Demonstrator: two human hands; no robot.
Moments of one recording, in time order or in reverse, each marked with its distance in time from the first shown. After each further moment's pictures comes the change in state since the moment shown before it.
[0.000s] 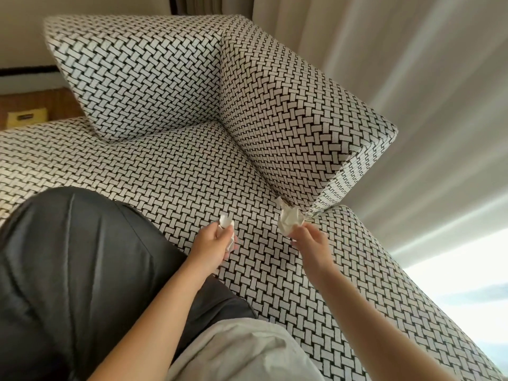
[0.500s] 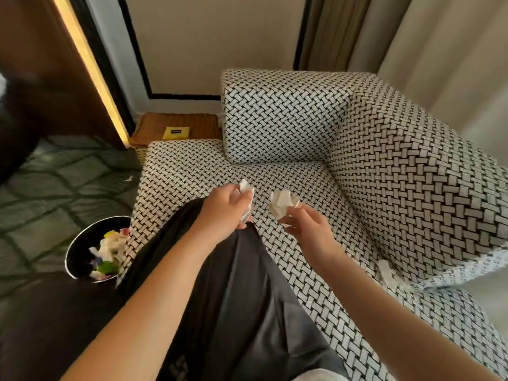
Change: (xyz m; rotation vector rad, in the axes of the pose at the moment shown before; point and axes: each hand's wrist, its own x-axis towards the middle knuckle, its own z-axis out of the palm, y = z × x) left_hand -0.027 0.069 -0.174 0.043 0.366 0.181; right_hand -0.007 -0.101 0.191 0.027 -0.475 -0.067
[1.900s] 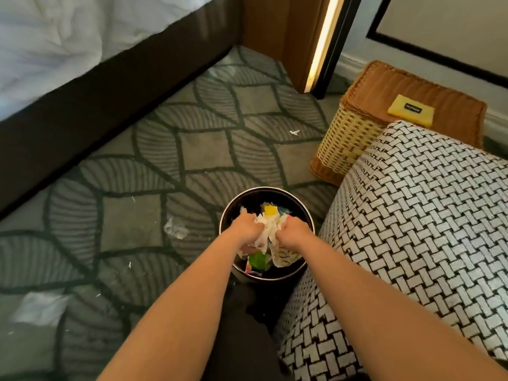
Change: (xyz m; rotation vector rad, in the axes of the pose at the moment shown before) left_hand 0.109 -0.363 -0.293 -0.192 0.271 -0.924; right_hand 0.220 0.228 0.445 -1.326 -0.740 0.176
